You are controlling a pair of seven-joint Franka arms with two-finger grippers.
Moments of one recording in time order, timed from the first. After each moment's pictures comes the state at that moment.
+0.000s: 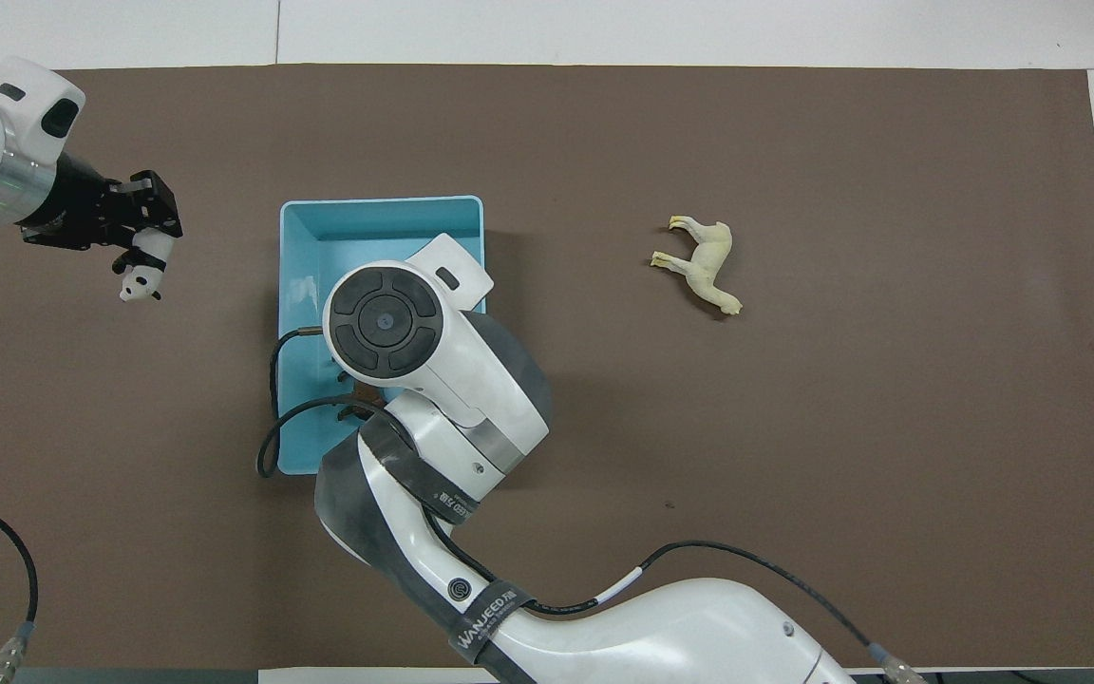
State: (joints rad) left arm -0.09 0.23 -0.07 -1.60 -0.13 1.82 -0.44; right arm 0.74 0.63 -0.11 -1.17 0.10 2.00 0.76
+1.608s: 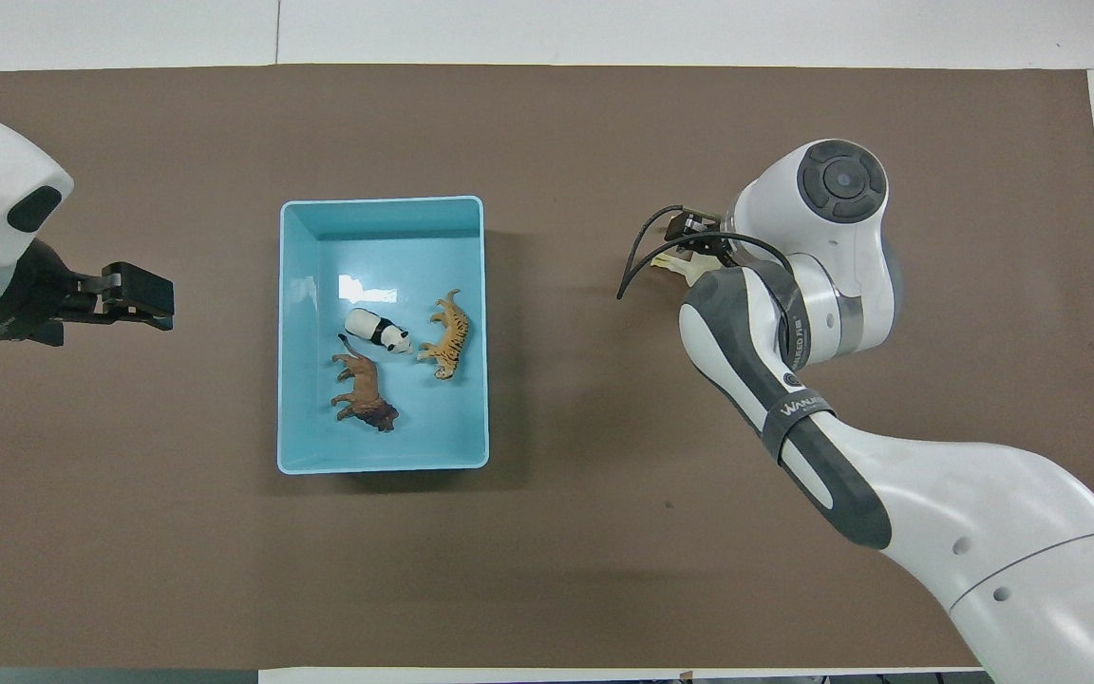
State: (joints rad) left arm -0.11 -0.03 -0.03 -1.68 0.02 1.57 -0.22; right arm 0.37 0.47 -0.11 -1.76 0.08 2.31 0.60
